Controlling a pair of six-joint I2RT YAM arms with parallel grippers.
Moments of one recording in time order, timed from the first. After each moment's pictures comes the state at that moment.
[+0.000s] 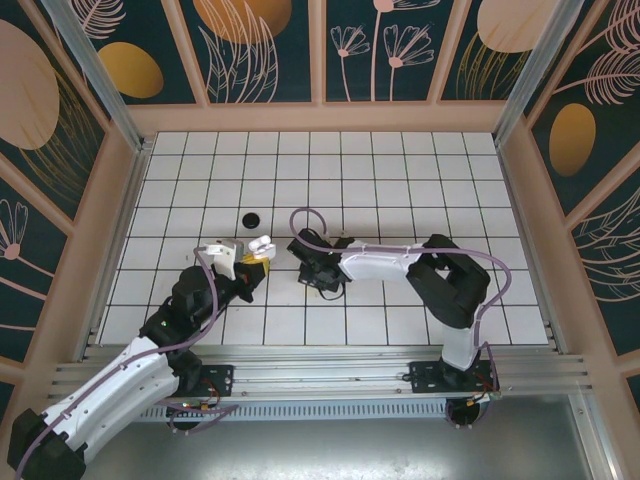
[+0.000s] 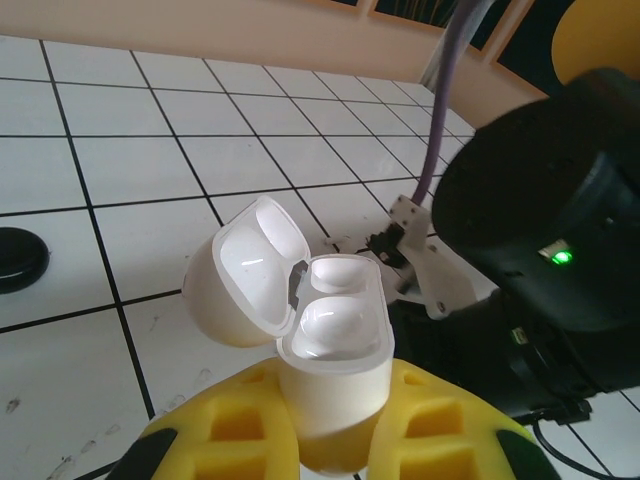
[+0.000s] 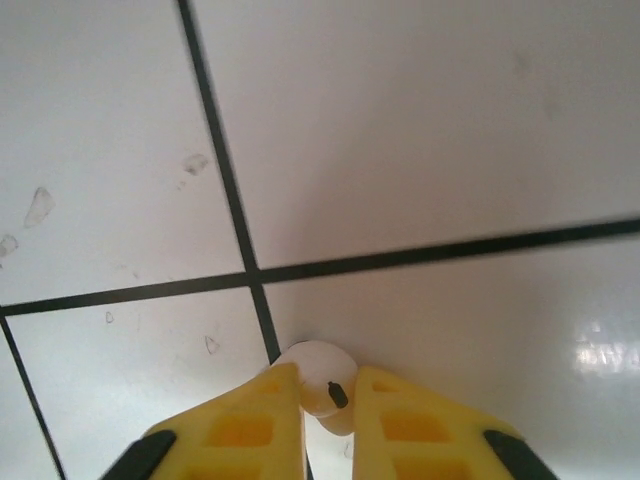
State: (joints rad) left arm -0.63 0.57 0.27 0.04 0.06 -0.37; right arm 0.99 1.88 1.17 -0.46 0.09 1.18
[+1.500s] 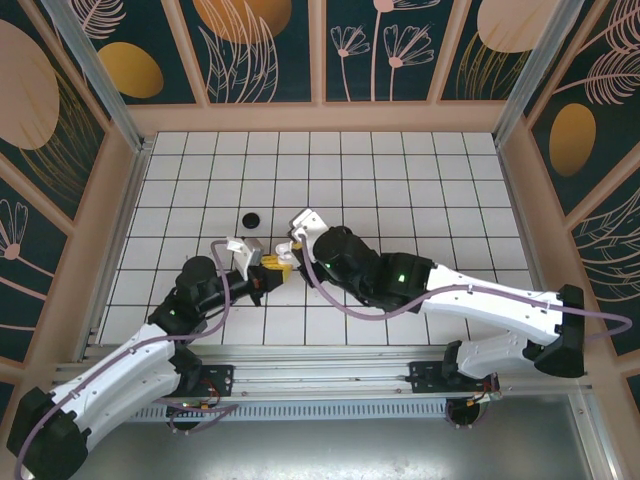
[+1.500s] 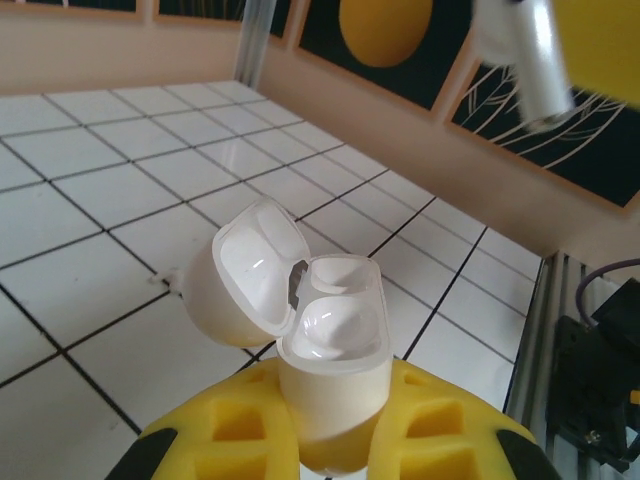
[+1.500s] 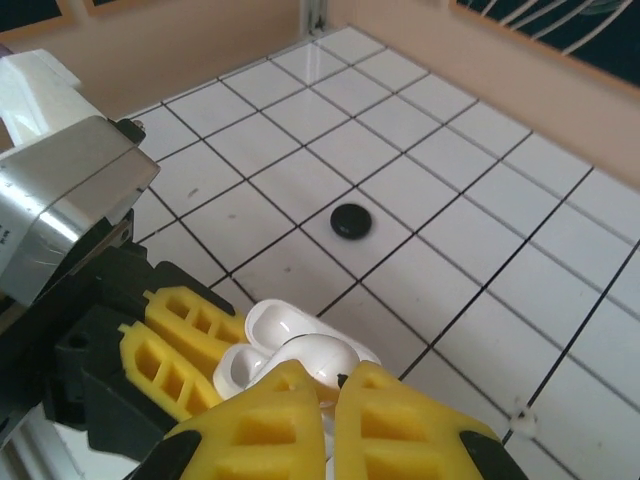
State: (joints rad) left arm -0.63 0.71 0.32 0.24 0.45 -0.26; right arm 1.27 1.27 1.20 -0.43 0.43 0.11
